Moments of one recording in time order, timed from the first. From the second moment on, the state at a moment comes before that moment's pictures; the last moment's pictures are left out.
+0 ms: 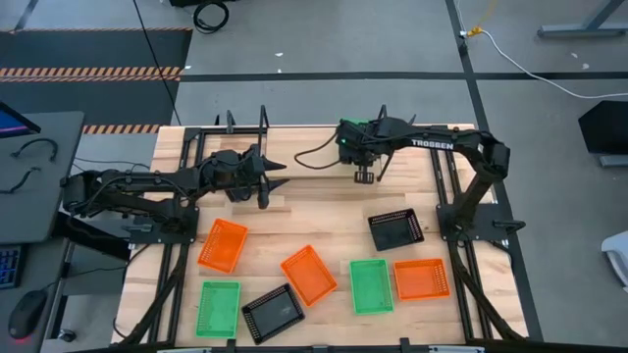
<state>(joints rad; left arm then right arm) 0.27 1.11 0.54 0.32 0.00 0.07 -0.38 1.70 1.42 -1.03 0.24 -0.31</state>
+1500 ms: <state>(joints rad) 0.27 1.11 0.54 0.32 0.00 0.08 -0.19 1.69 1.59 -1.22 0.11 0.03</state>
